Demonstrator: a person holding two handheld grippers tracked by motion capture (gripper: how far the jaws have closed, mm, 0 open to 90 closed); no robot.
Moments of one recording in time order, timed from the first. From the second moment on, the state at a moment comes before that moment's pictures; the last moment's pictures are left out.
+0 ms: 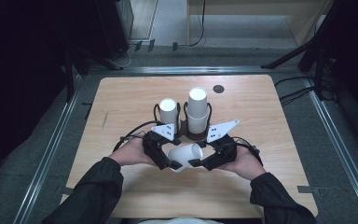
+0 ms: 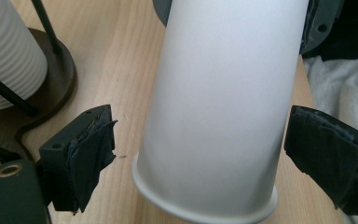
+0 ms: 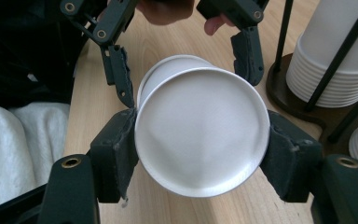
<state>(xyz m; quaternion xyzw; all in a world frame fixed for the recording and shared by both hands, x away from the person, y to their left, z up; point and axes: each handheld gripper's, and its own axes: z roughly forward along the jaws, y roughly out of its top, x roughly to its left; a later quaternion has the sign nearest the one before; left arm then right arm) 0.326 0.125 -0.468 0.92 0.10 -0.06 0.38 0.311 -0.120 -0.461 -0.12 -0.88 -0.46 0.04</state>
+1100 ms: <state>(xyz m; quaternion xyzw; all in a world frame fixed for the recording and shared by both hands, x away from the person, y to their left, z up) 0.317 0.142 -0.465 0.86 0.11 -0.05 0.49 0.319 -0.140 -0.445 -0.14 -0.83 -0.53 0.08</state>
